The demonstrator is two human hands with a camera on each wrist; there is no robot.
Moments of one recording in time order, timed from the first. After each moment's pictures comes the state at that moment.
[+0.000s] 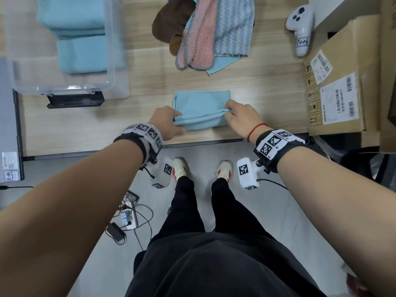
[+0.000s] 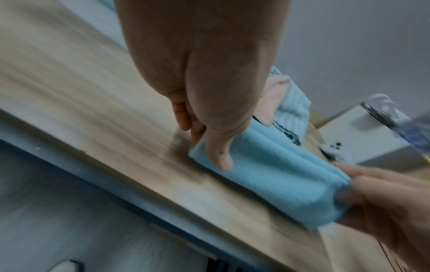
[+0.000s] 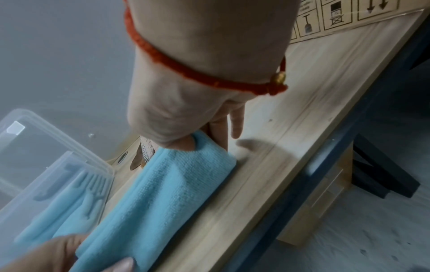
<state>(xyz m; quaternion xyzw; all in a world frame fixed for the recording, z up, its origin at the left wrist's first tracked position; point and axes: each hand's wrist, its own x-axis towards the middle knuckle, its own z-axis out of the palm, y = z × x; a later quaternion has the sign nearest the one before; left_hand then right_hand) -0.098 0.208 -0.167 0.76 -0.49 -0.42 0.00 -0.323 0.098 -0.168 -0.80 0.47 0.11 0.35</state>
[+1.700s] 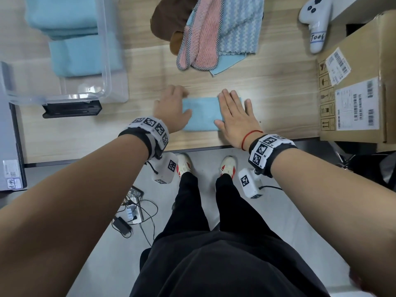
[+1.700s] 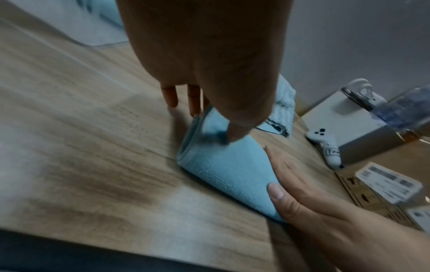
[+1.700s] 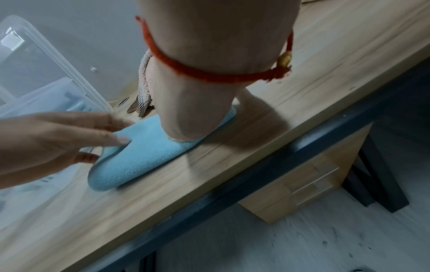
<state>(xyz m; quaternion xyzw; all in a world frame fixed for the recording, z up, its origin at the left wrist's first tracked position) -0.098 0.169 -0.181 0.80 -0.51 -0.31 0.08 -0.311 0.107 -0.211 -0.88 0.38 0.18 0.22</state>
